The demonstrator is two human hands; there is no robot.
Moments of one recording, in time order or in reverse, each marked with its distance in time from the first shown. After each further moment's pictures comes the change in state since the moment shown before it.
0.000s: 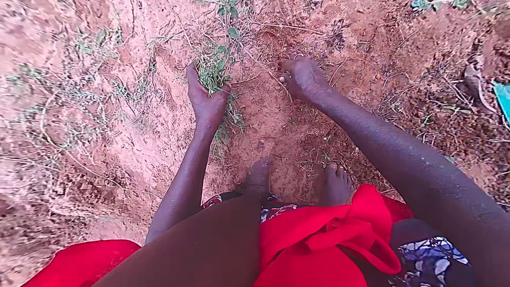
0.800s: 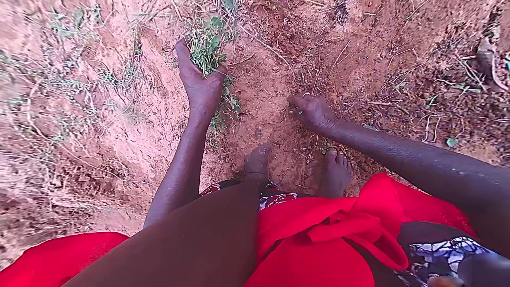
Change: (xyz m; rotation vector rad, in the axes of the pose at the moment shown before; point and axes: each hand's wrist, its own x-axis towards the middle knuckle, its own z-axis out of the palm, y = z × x) left_hand -0.001 0.001 0.005 0.013 -0.020 0.061; right_hand -0.100 0.037 0.080 0.147 0.069 -0.173
